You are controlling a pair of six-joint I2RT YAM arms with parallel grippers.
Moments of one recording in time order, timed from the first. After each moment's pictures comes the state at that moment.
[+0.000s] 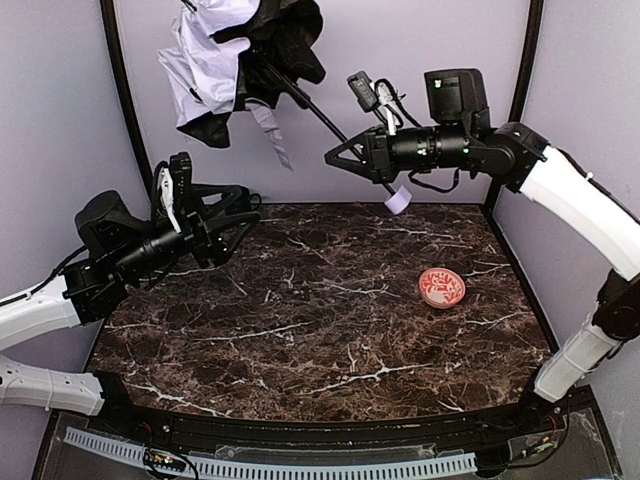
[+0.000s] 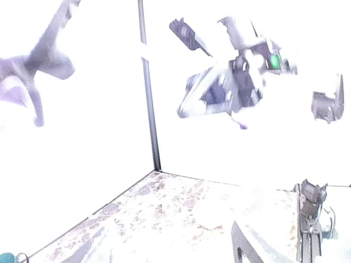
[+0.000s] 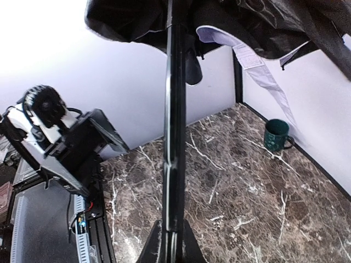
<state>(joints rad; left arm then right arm) -0.80 0.94 0.78 0.33 0.22 0.03 0.83 1.55 1.78 -0.52 -0.42 0.10</state>
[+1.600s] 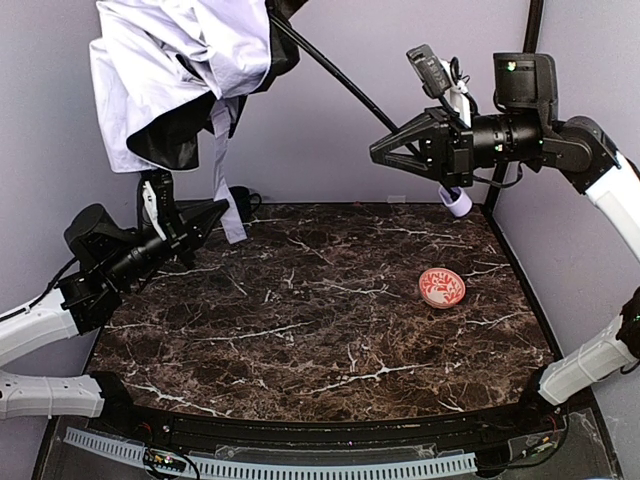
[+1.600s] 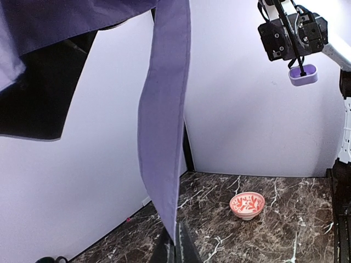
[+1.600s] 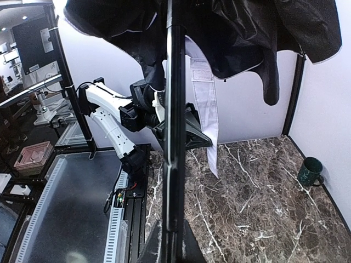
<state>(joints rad) -0.69 0.86 0.66 0.42 0.26 0.15 0.81 1.35 1.81 -0.69 -0.76 -0.08</state>
